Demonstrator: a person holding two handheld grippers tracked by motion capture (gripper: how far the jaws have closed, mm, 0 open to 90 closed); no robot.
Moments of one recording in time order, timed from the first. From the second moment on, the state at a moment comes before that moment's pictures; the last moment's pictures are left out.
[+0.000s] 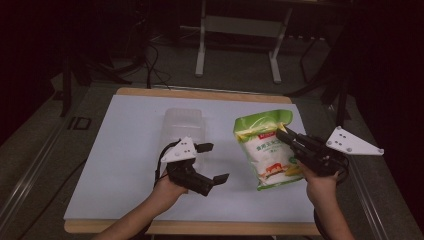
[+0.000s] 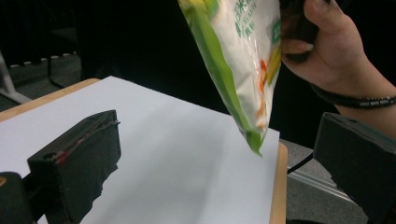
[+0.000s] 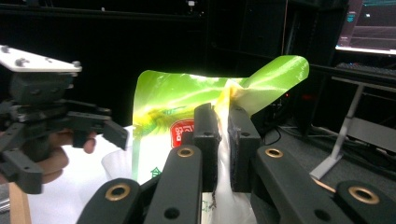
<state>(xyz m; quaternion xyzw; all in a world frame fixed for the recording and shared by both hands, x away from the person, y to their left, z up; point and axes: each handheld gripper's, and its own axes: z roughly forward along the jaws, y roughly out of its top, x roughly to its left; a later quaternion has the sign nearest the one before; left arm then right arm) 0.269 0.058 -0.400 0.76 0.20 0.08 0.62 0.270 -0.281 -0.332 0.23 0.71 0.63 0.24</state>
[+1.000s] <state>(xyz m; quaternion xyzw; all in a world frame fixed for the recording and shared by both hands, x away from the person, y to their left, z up) 0.300 0.004 -0.387 0.75 0.15 0.07 0.63 0.267 -0.257 -0.333 0.20 0.71 0.64 0.23</state>
